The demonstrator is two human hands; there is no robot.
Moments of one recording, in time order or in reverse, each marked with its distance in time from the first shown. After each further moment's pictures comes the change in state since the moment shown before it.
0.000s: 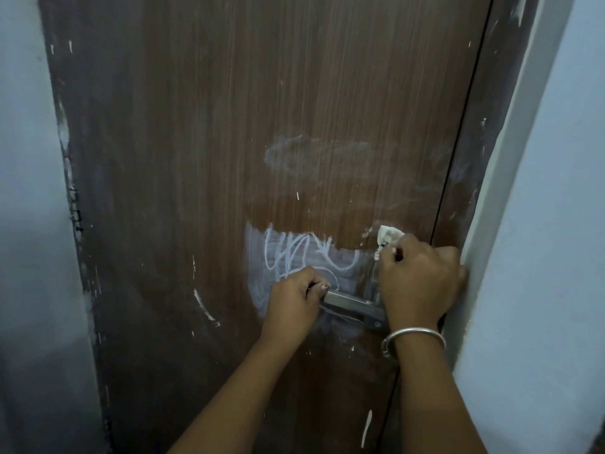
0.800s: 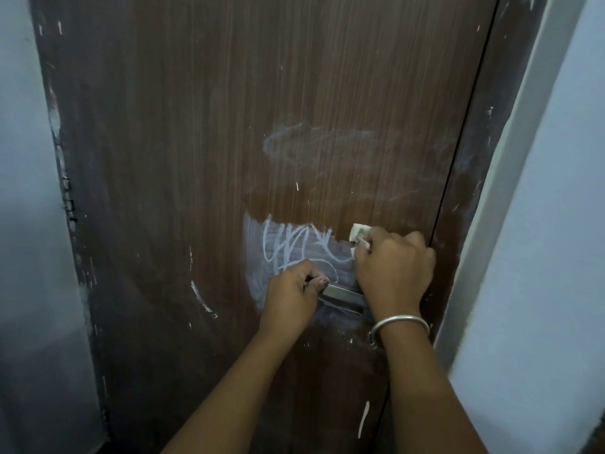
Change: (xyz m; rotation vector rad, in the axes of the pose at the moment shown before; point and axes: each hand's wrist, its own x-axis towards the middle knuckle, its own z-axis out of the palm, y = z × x) left_hand 0.000 -0.004 0.003 -0.055 0.023 -0.024; right_hand -0.003 -0.021 0.003 -0.077 -0.216 -0.197
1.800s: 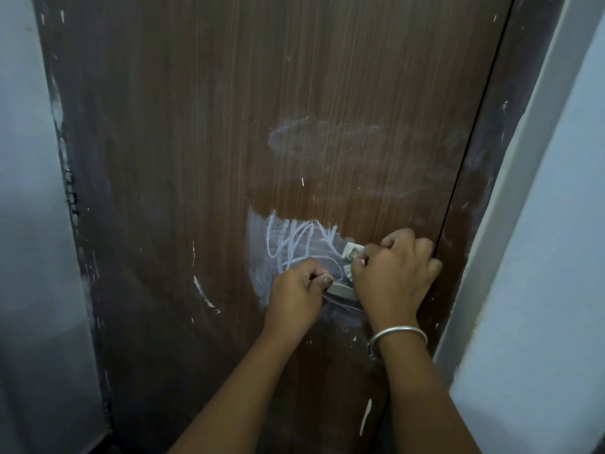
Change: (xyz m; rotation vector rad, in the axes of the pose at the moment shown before) left_hand -0.001 -0.004 0.004 -0.027 0.025 -0.012; right_hand -0.017 -0.008 0.007 -0.039 -0.021 0.078
